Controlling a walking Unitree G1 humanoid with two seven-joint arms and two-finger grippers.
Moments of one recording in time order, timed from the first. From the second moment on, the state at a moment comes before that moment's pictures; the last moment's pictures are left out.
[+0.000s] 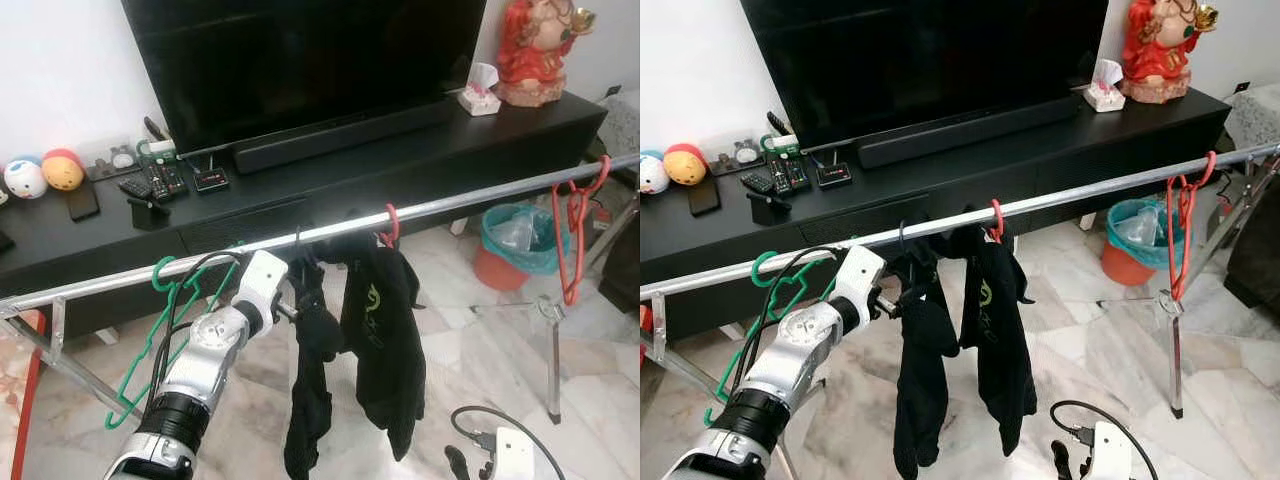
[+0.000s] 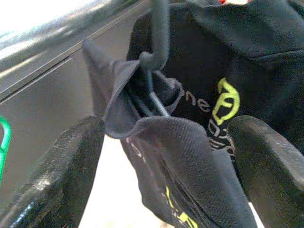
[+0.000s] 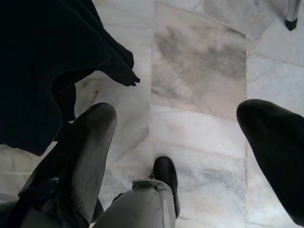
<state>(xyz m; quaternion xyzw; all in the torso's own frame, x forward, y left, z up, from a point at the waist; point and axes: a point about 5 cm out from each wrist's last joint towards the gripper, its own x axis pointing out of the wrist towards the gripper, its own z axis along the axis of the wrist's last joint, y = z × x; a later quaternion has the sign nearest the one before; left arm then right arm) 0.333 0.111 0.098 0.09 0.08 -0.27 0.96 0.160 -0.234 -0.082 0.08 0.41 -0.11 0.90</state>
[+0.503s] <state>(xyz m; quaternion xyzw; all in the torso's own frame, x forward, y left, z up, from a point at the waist) 0.334 0.096 0.119 0.03 0.01 -0.31 0.95 0.161 -0.234 -0.082 0.08 0.41 -0.11 0.90</state>
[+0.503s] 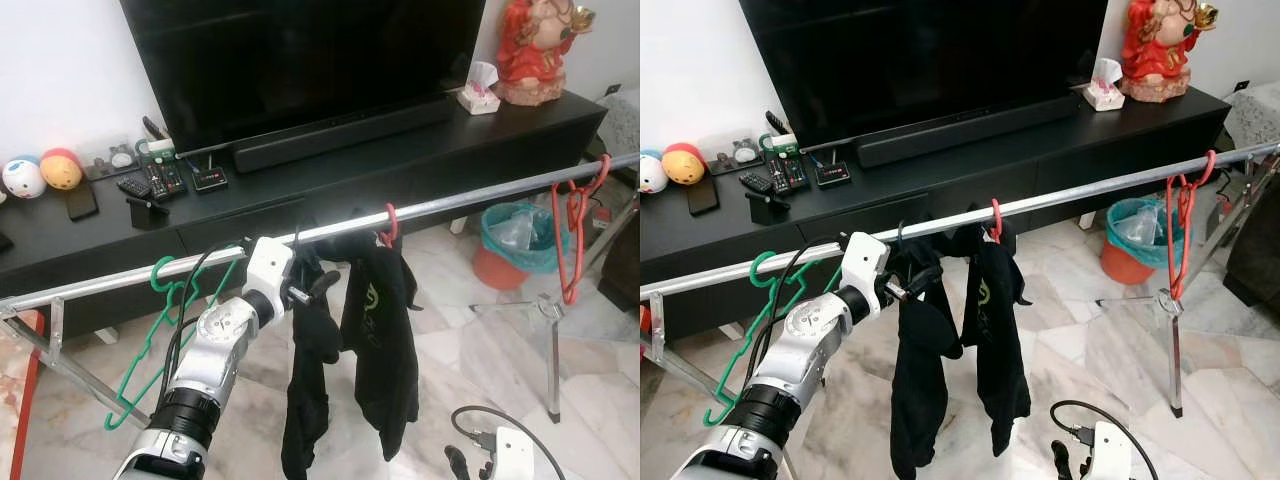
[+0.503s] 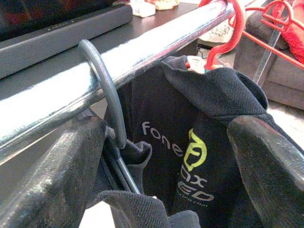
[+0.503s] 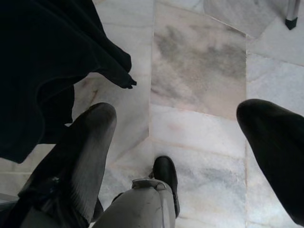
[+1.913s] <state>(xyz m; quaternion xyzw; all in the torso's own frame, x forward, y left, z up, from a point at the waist) 0.350 0.083 0.090 0.11 0.10 -0.26 0.95 0.161 -0.233 -0.082 0.08 0.41 -0.11 0.90</state>
